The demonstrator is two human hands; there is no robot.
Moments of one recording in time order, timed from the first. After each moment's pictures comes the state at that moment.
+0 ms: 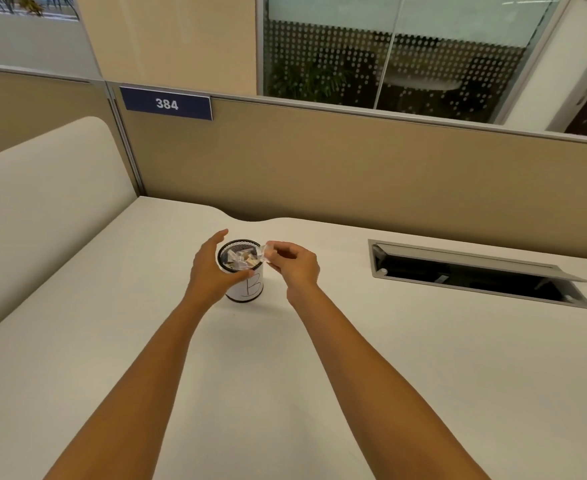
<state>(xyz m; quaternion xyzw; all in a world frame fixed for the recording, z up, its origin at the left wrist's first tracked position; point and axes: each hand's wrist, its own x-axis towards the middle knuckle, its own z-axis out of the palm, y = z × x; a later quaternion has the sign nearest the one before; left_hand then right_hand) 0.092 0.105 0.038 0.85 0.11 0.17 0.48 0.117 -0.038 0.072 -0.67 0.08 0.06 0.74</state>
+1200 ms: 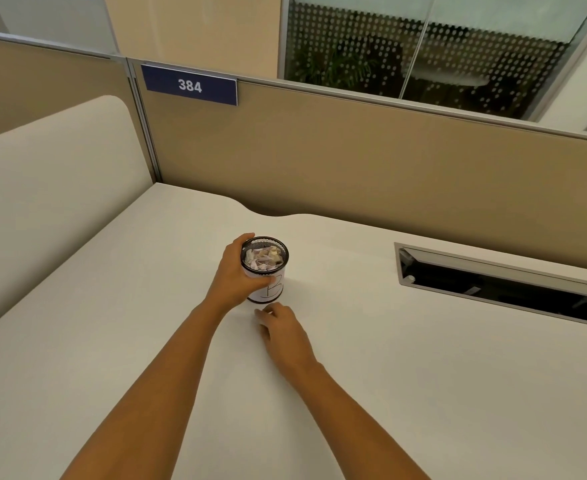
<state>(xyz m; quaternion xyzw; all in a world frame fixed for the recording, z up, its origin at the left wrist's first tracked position) 0.113 0.120 0.003 0.83 0.08 0.13 0.54 0.075 -0.023 -0.035 -0.93 -0.27 0.03 0.26</state>
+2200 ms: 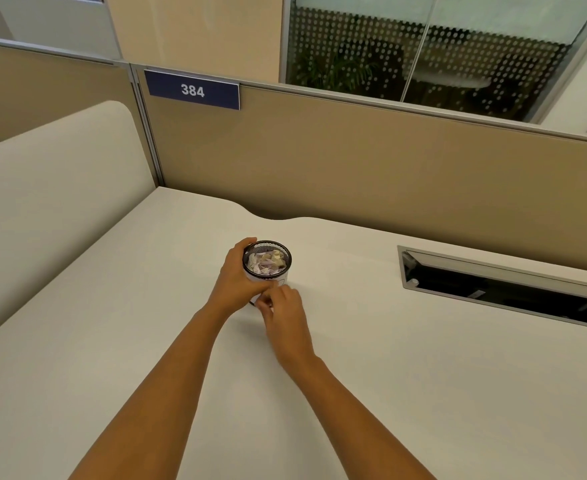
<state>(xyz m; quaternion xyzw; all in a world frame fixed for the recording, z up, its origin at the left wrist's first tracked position) 0.116 0.121 0.002 0.82 0.08 0.13 0.54 0.084 -0.004 -0.009 -0.90 -0.20 -0.05 0.39</state>
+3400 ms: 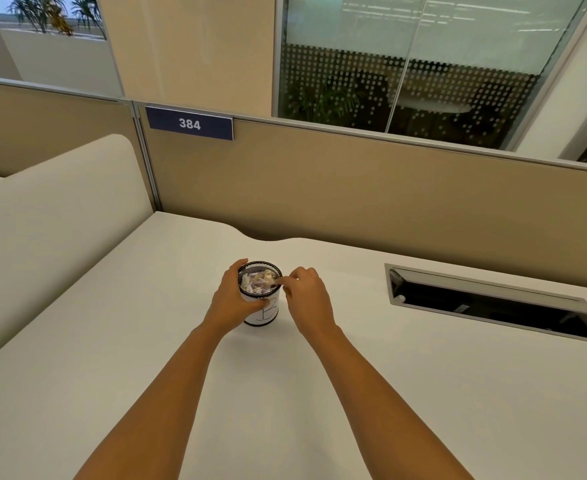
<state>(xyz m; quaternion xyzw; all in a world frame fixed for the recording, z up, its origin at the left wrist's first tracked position) 0.116 0.117 0.001 0.84 0.10 0.11 0.52 0.135 -0.037 0.037 -0.93 -0.25 -0.15 0.22</state>
